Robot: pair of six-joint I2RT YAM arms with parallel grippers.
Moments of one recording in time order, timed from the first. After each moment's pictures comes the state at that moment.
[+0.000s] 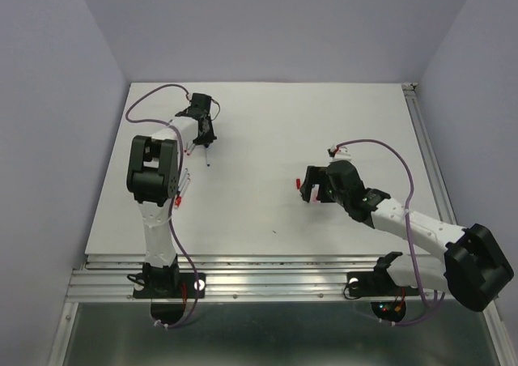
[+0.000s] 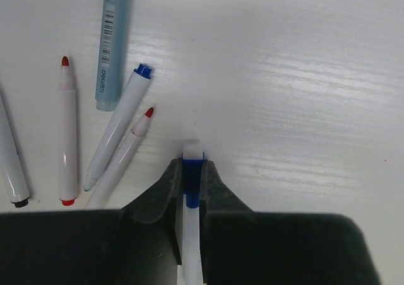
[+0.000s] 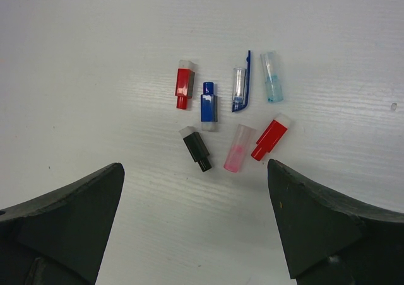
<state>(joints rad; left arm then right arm) -0.19 2.10 1.52 -0.40 -0.16 -0.33 0.63 1.17 0.59 -0.08 0.21 0.54</state>
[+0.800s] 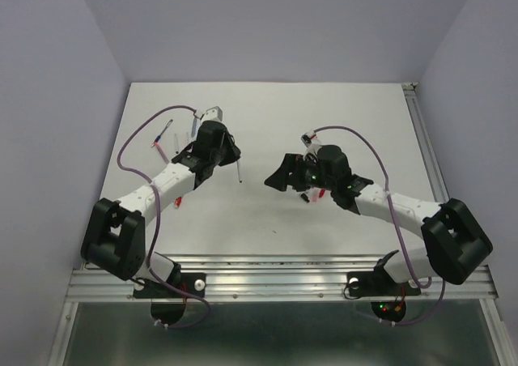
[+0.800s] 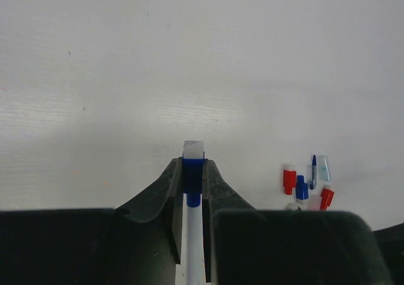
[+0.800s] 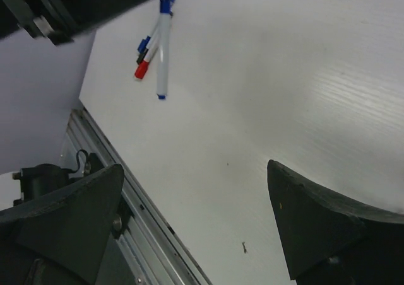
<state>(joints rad) -0.45 1.43 0.97 -0.12 -0.11 -0.62 0.64 1.33 0.68 0.24 -0.33 0.69</state>
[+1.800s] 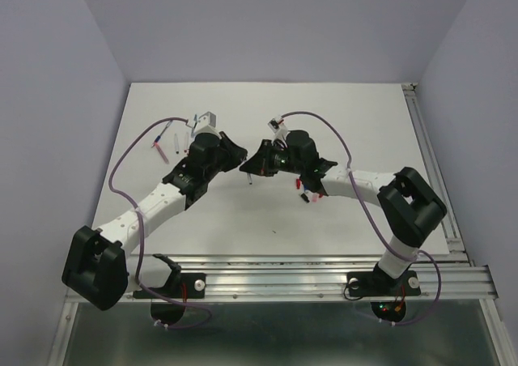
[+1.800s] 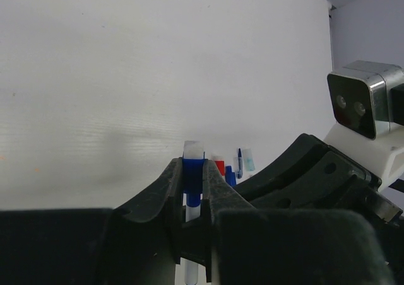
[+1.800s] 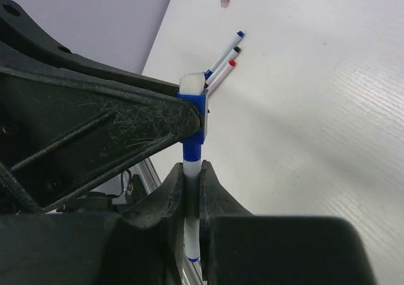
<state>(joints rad) -0.54 1.21 0.79 0.01 -0.09 -0.82 0.73 1.72 1.02 0.43 -0.43 0.81</state>
